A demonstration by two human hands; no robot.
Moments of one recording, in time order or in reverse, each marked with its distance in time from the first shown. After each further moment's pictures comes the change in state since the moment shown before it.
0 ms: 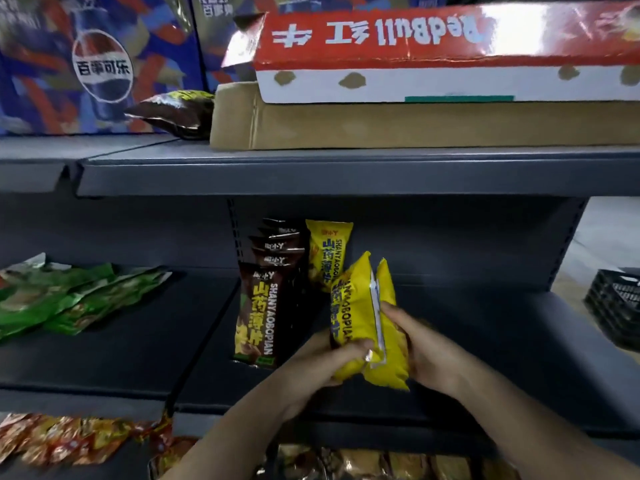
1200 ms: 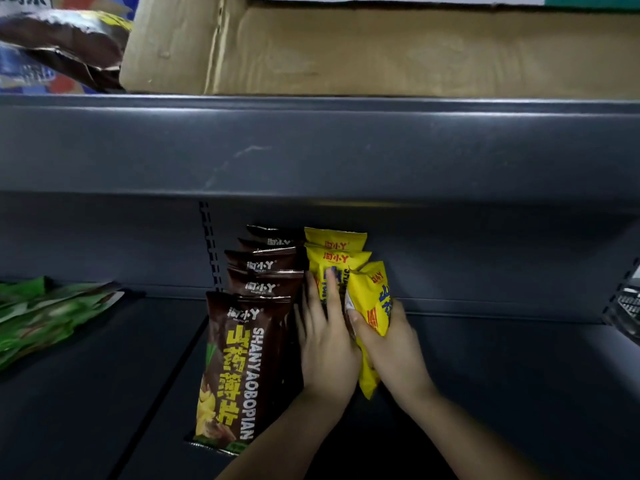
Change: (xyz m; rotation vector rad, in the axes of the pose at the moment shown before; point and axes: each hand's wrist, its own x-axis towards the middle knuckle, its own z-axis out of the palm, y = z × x) left_hand 0.171 -0.062 -0.028 0.867 0.876 0.472; right_hand 0.139 0.016 0.002 -0.660 0.598 -0.559
